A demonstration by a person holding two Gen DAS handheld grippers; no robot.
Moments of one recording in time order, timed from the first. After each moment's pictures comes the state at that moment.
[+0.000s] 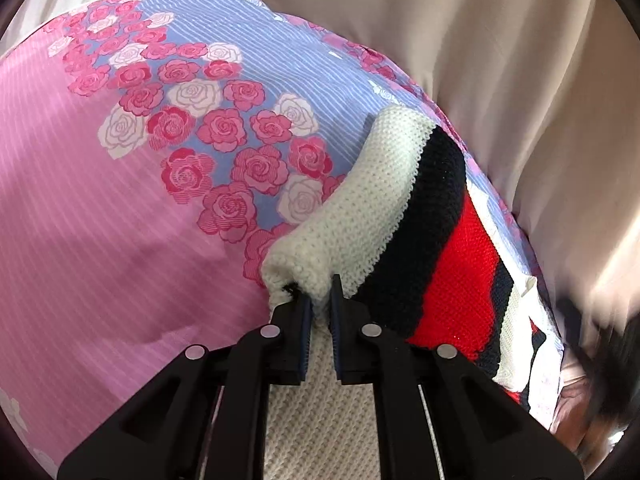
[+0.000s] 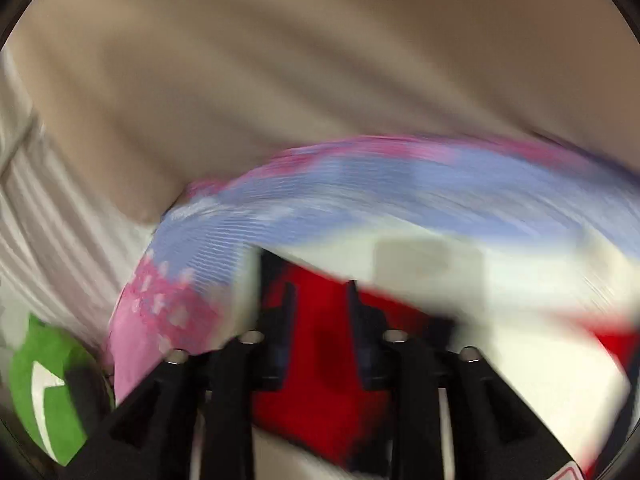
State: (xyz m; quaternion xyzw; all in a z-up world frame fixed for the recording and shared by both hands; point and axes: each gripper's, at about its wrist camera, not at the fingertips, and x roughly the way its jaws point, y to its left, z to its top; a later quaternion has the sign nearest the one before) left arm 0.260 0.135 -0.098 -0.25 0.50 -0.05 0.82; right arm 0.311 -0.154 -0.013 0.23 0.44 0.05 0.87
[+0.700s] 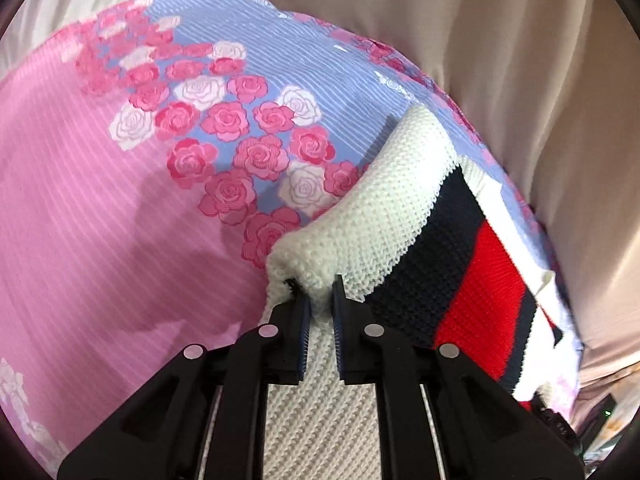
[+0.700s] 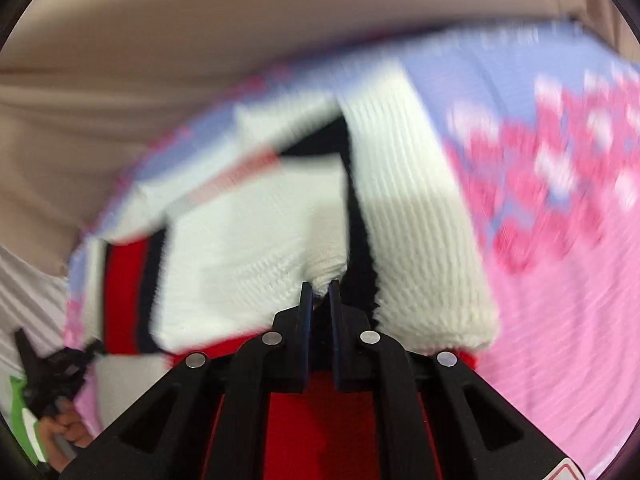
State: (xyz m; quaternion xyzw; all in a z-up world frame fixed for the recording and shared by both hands) left arm 0.256 0.113 -0.090 -0.22 0.52 -0.01 0.83; right arm 0.195 -0.279 -0.088 0.30 0.47 -0.12 0.82
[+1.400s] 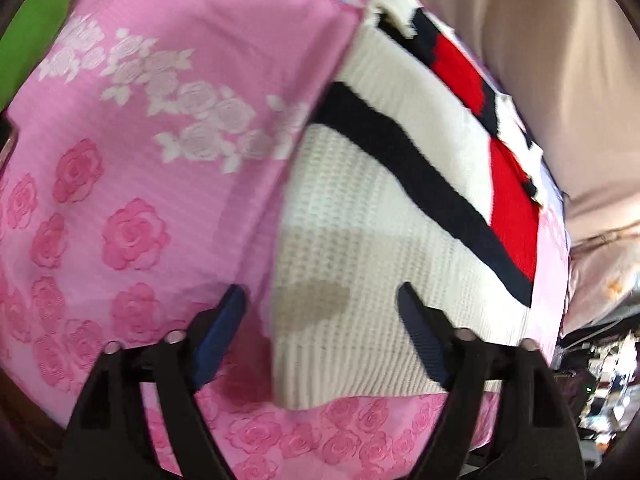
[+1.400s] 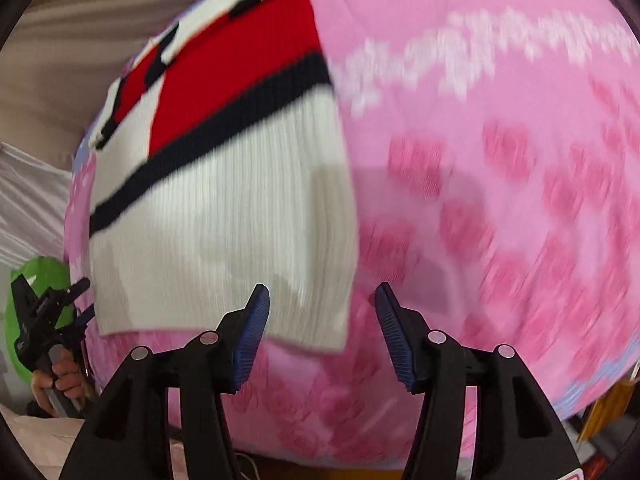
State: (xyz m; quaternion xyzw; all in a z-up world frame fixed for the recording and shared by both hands) left arm 0.023 0.185 -0.094 -0.18 0.60 -0.14 0.77; right arm -0.111 -0.181 -0.078 0.33 0.57 -0.12 0.74
